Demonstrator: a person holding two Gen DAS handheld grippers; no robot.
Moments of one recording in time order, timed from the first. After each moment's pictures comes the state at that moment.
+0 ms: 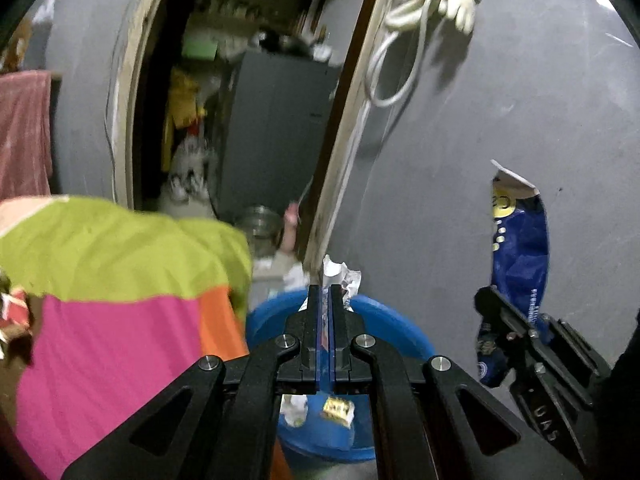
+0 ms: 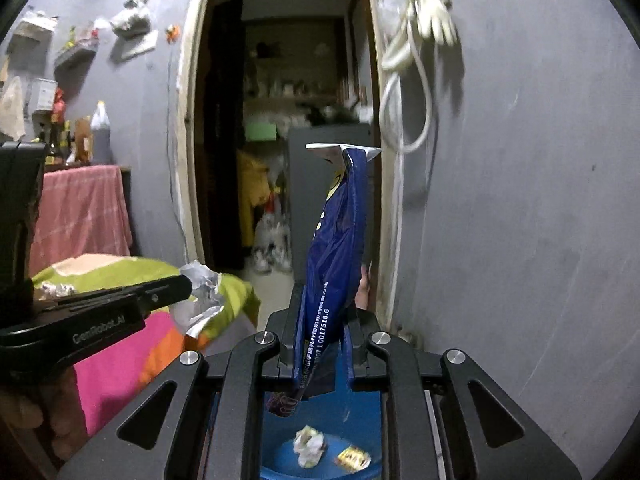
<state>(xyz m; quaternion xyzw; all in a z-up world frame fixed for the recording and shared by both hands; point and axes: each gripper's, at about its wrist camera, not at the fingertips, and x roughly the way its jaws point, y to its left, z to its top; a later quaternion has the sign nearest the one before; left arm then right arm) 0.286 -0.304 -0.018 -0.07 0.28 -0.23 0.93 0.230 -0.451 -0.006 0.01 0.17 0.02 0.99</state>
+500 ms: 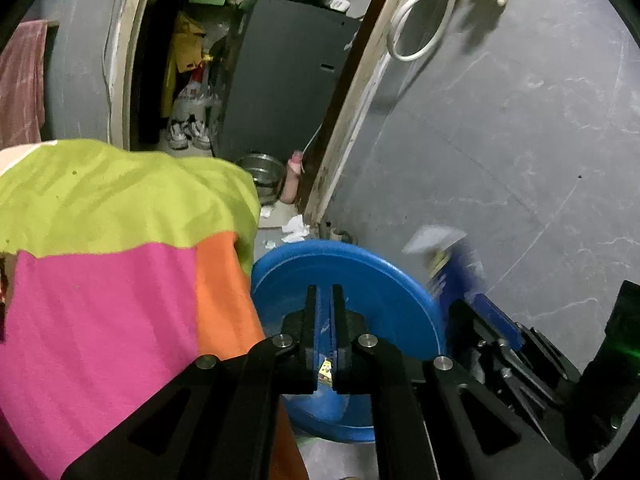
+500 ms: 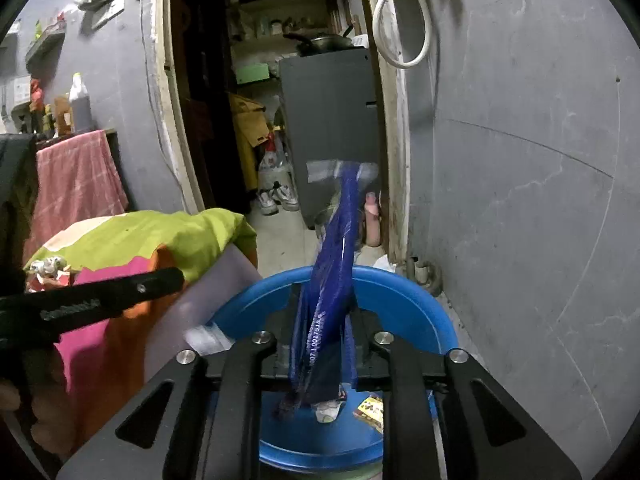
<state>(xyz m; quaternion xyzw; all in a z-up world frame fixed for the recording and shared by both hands) 0.307 -0.295 -0.043 -0.08 0.36 -0.23 0.90 0.257 -0.464 -0.043 0.05 0.26 0.03 0.96</state>
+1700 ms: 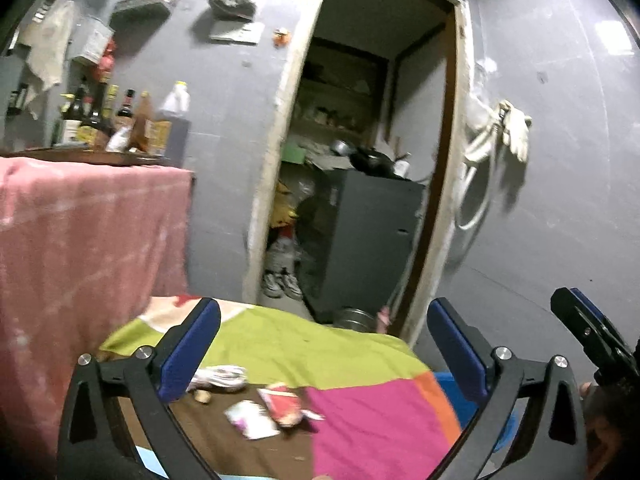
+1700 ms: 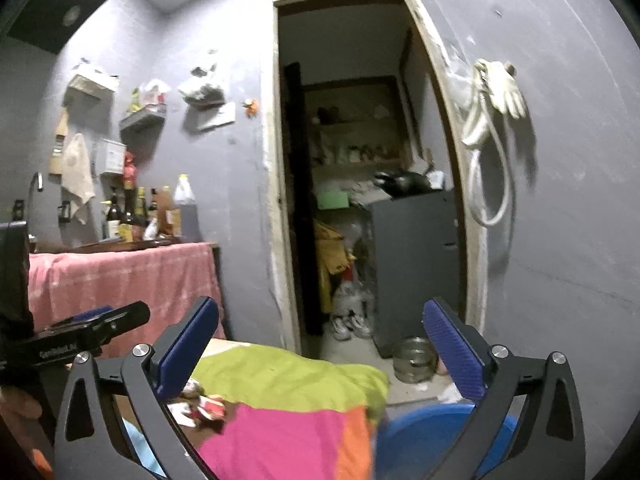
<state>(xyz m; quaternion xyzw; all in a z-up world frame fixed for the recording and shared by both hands) 0.185 -0.057 0.082 -0.08 0.10 -0.09 0.99 0.181 -0.312 0.095 0.03 0.02 0.14 0.99</state>
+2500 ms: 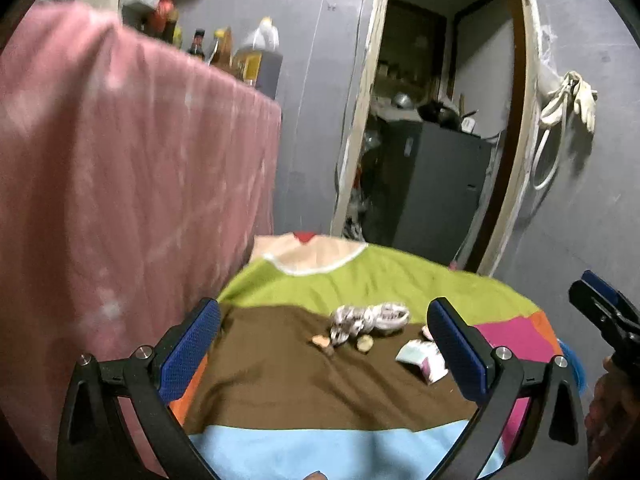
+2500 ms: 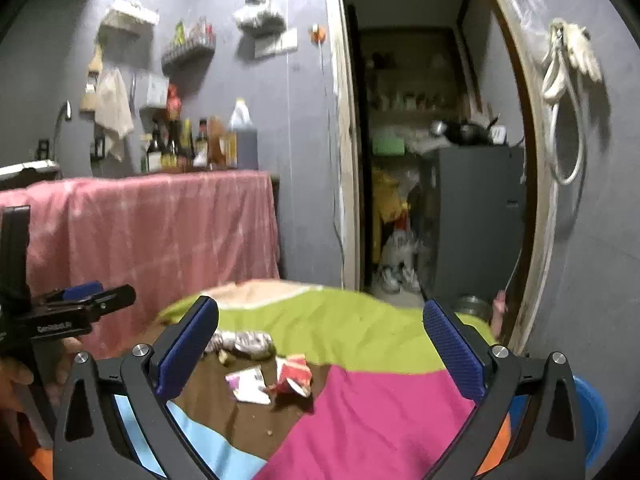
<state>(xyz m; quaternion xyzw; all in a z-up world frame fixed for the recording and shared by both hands) 0.202 0.068 0.001 -0.08 0.21 -0.01 0.98 0.232 -0.200 0.032 -0.01 0.14 0.21 0.97</state>
